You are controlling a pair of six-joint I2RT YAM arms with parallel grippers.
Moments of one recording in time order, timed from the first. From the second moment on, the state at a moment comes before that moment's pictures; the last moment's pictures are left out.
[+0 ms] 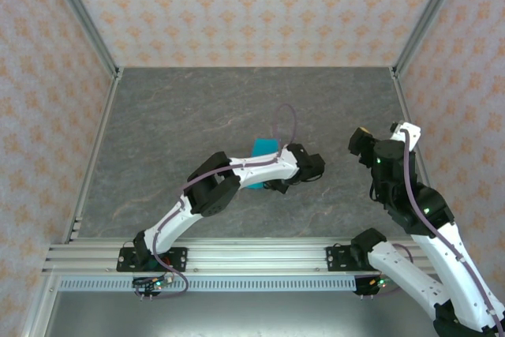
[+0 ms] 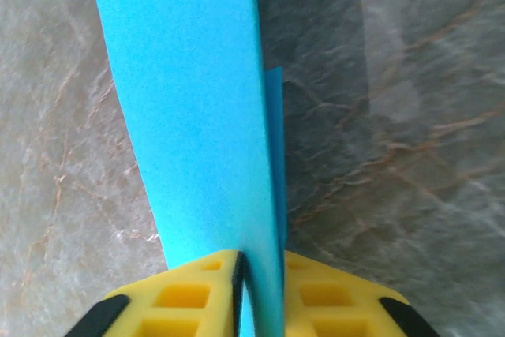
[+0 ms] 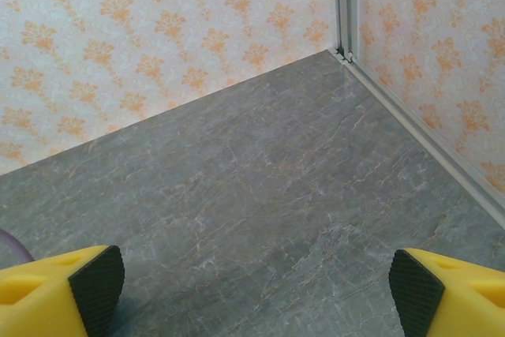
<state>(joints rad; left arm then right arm) -1.03 2.38 1.96 -1.37 -0.48 -0.69 0.49 0.62 0.98 -0.84 0.63 0.56</state>
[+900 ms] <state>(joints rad) -0.73 1.71 1.37 -0.68 0.11 -0.65 0.49 0.81 0.96 -0.81 0.41 0.54</state>
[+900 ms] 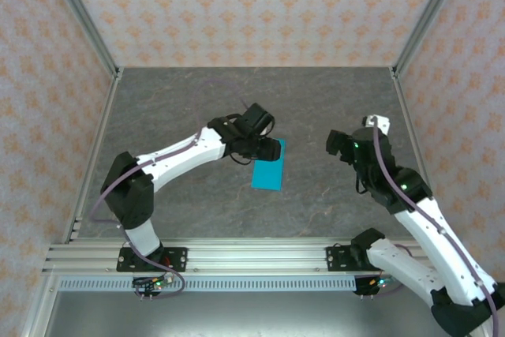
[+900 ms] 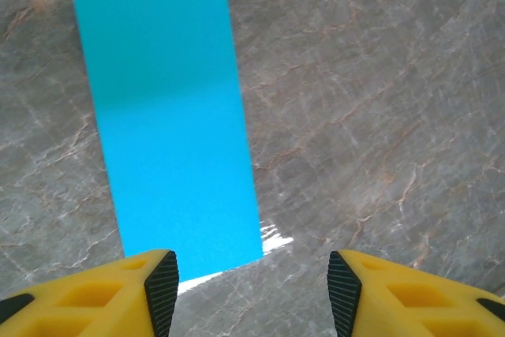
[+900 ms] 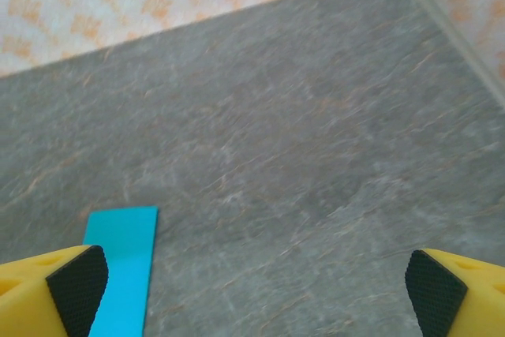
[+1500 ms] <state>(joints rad) -0.59 1.22 0.83 -0.36 0.03 -0.75 0.54 1.68 1.06 -0.55 0.07 0.69</state>
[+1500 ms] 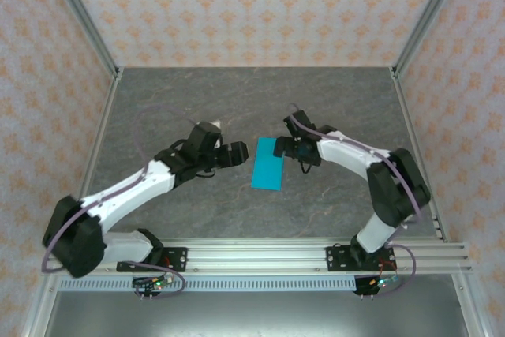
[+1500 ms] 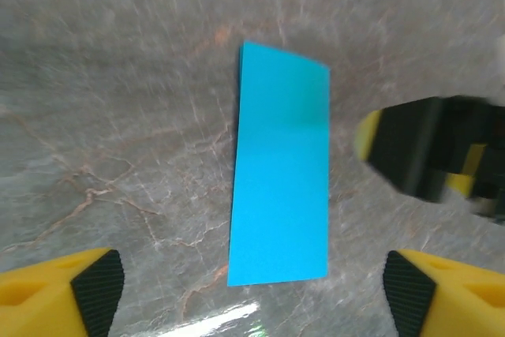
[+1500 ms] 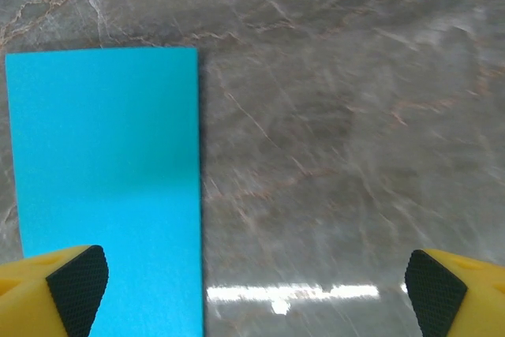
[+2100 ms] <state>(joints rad) -0.59 1.05 0.76 -0.39 -0.12 -0.72 0.59 1.93 1.27 -0.53 0.08 0.75</state>
